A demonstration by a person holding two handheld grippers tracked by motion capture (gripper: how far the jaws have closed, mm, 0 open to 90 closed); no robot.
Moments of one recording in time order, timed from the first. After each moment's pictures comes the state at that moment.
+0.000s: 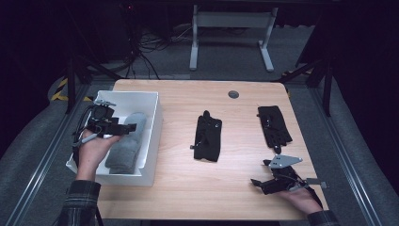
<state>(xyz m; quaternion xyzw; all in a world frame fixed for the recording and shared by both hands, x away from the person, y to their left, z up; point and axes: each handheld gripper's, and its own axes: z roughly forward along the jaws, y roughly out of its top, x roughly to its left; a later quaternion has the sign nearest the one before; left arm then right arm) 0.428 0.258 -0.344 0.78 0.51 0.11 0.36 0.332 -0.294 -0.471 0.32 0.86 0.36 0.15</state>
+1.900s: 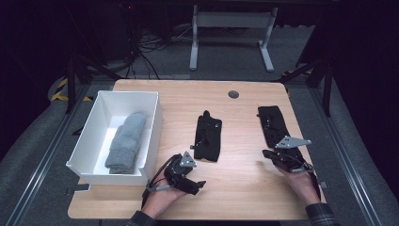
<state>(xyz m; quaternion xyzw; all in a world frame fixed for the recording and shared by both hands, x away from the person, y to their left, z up) 0.338 0.066 -0.459 0.90 0.27 0.06 0.35 0.371 -0.314 -0.436 0.39 0.83 0.36 0.20</state>
